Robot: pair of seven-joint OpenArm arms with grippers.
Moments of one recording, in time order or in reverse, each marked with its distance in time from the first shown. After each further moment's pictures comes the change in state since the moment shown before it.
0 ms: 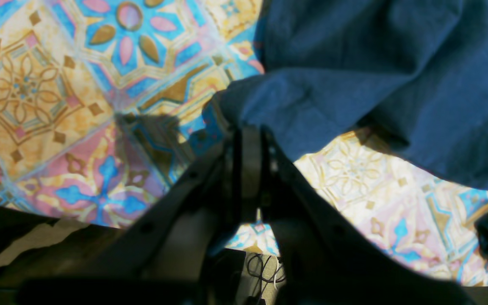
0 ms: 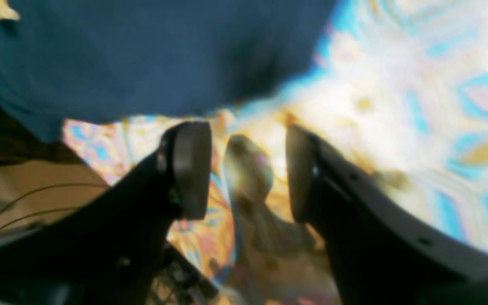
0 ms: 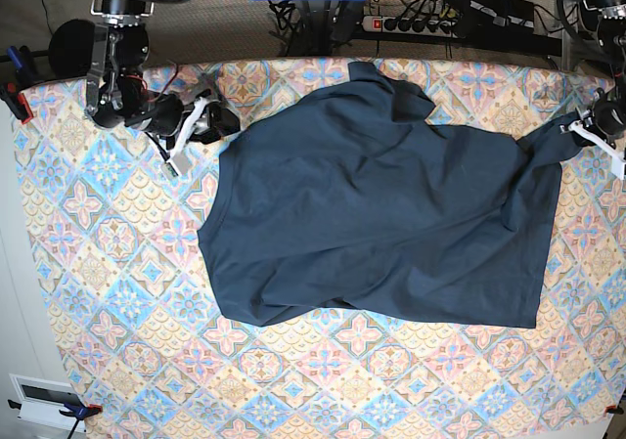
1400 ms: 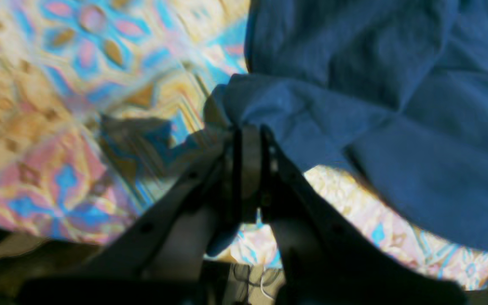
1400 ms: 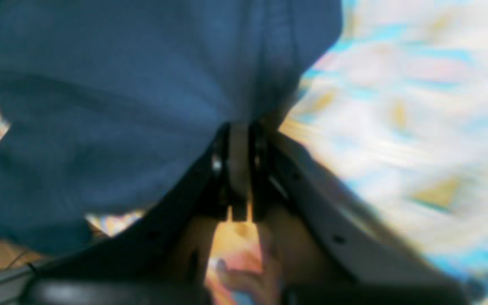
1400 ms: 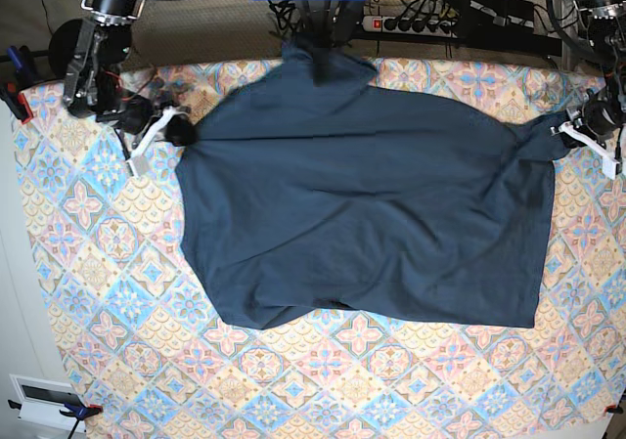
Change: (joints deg) left arm -1.4 2.9 2.0 0.0 0.4 0.2 -0.1; right arm -0.2 0.9 10.7 -3.6 -0.9 -0.1 1.9
